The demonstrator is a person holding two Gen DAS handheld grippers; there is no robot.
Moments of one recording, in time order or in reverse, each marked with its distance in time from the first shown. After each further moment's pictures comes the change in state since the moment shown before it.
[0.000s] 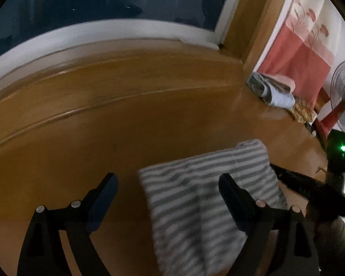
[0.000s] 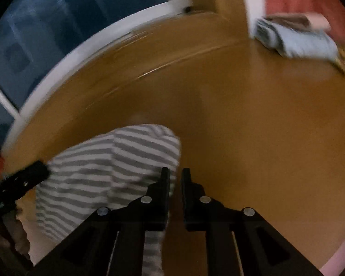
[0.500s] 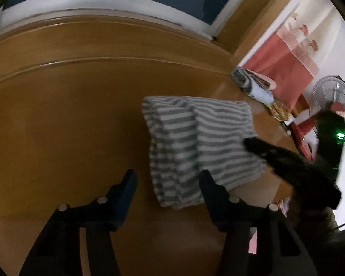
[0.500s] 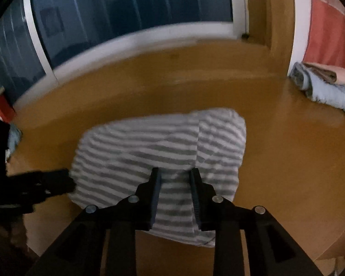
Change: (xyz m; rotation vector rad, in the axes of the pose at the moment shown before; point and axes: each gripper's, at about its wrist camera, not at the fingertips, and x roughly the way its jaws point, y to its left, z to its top) left arm -0.014 -0.002 -0.071 -0.086 0.043 -0.165; right arm -0.025 0.079 -0.042 -0.238 0.005 0.045
